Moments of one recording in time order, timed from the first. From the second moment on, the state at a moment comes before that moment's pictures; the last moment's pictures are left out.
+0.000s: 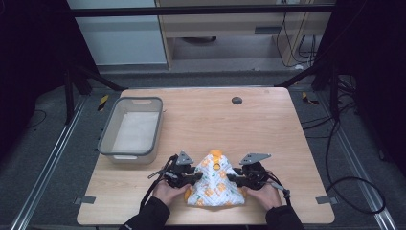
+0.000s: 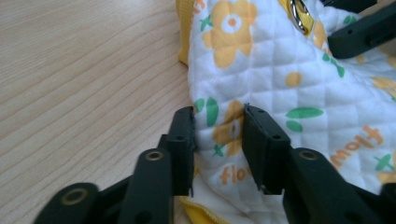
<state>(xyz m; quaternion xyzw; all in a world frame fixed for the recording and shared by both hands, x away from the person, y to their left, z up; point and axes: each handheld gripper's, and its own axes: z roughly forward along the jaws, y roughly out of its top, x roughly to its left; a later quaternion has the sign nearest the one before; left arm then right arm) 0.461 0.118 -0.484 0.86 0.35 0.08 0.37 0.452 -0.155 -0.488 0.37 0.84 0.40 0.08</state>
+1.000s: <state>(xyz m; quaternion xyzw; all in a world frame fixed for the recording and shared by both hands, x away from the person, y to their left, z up) 0.424 0.136 -0.415 0.83 0.30 0.11 0.45 0.413 -0.180 -0.429 0.33 0.79 0.49 0.14</state>
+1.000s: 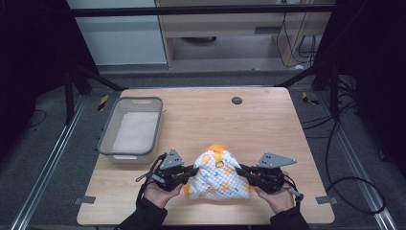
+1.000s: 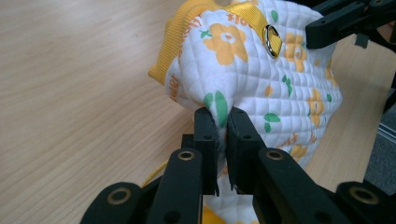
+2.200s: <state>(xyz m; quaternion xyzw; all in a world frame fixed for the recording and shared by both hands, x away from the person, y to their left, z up) 0.524 0.135 -0.401 0.75 0.42 0.21 0.47 0.507 -0.166 -0.416 0.42 0.74 0.45 0.27</state>
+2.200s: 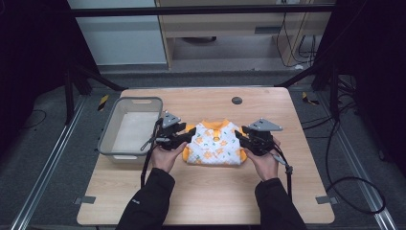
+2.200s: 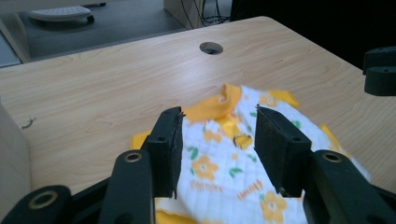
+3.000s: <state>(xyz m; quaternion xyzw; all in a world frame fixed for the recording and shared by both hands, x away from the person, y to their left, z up) 0.478 0.172 -0.462 0.80 0.38 0.20 0.41 0.464 -0.196 -0.471 0.39 0.79 0.42 0.21</state>
